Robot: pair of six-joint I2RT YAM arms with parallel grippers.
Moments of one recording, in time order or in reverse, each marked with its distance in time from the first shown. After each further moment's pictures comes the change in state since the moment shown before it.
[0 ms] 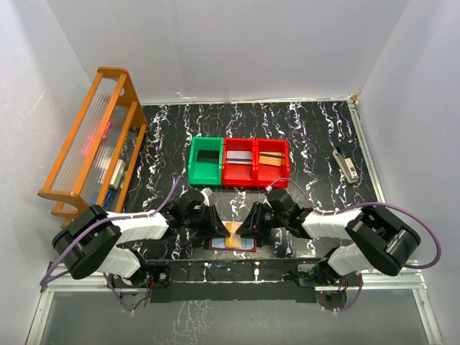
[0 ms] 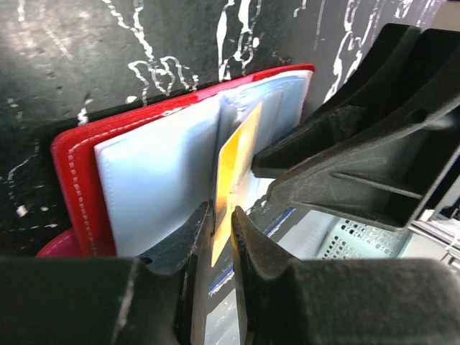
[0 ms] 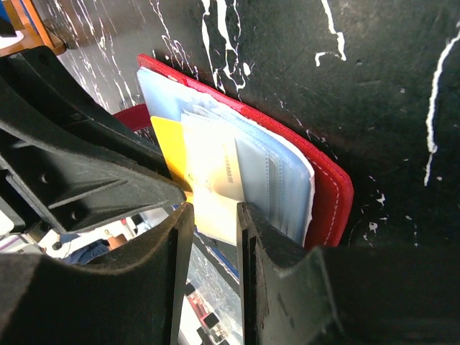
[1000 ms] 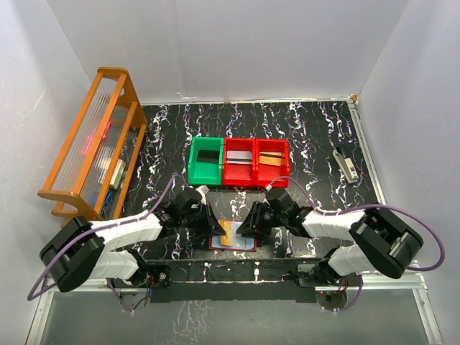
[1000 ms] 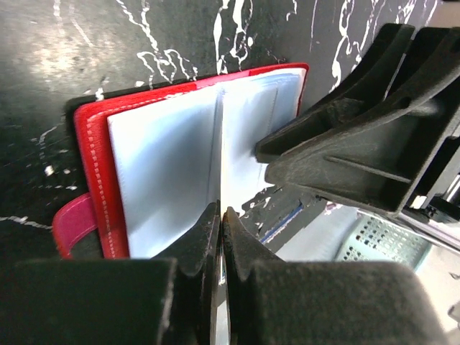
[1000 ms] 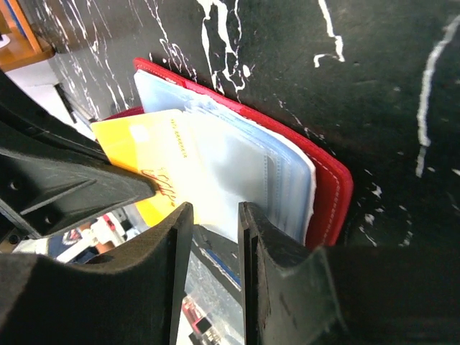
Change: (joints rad) left arm 0.000 -0.110 0.029 -0.141 -0.046 0.037; right arm 0.004 -0.011 0.029 -0.056 0.019 -0.015
